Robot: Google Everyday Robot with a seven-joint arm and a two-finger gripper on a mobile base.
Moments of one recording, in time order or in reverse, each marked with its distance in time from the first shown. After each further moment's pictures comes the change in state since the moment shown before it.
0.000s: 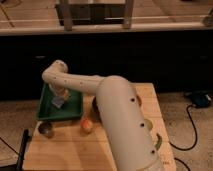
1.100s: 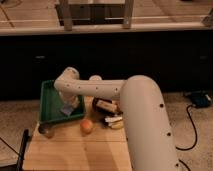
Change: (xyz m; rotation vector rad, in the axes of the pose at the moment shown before) arm 0.014 0.085 -0.015 -0.034 0.014 0.044
